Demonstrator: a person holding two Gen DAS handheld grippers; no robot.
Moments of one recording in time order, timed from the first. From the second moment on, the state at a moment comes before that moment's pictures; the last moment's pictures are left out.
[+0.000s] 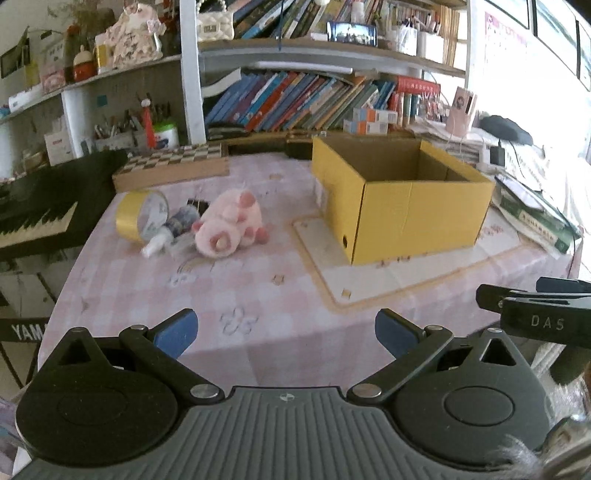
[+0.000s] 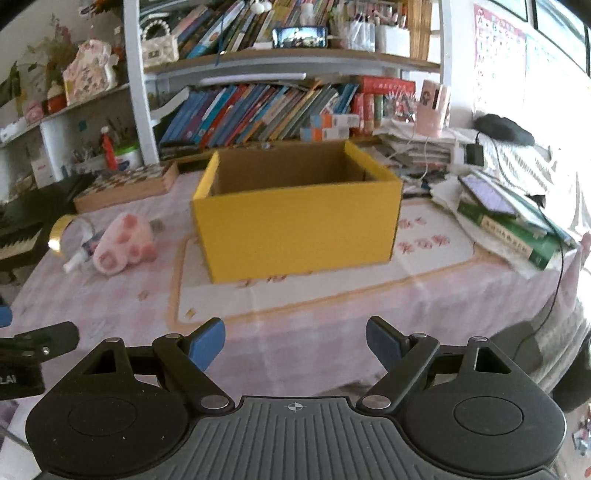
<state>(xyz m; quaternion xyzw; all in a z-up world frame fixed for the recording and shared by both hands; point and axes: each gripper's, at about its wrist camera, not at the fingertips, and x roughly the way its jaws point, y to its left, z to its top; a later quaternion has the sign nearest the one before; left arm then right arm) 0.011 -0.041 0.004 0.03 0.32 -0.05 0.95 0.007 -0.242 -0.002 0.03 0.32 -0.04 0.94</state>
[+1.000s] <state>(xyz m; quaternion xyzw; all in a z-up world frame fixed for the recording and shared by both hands) -0.023 0.061 -0.005 -0.01 0.34 0.03 0.94 0.002 -0.123 -0.009 -0.01 0.35 0.08 0.93</state>
